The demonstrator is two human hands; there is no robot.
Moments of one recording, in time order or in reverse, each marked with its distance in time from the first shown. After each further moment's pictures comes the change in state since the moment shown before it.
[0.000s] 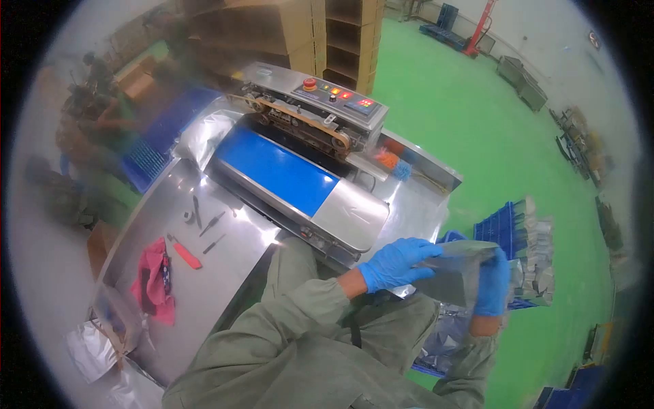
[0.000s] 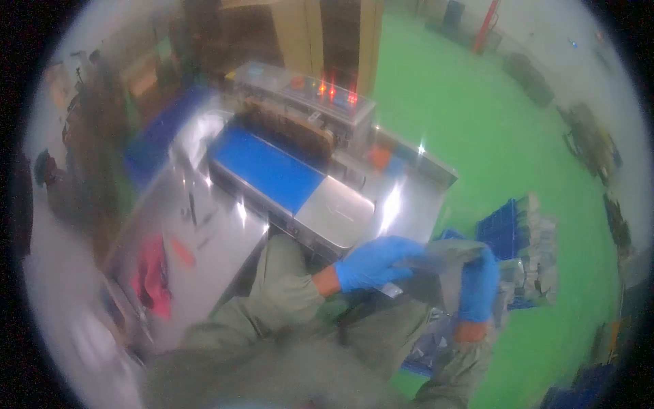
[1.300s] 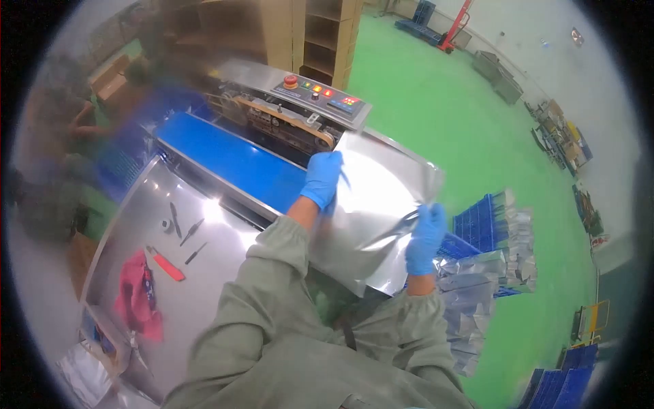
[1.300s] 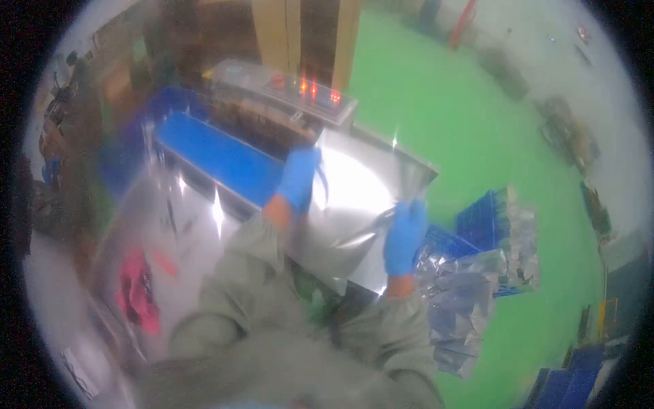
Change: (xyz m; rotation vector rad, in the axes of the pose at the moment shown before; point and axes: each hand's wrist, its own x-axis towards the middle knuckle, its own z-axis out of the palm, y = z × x) left_hand 0.030 -0.140 -0.125 -0.348 0.735 -0.538; right_hand 0.028 0.068 0.164 -0.503 0.251 -0.476
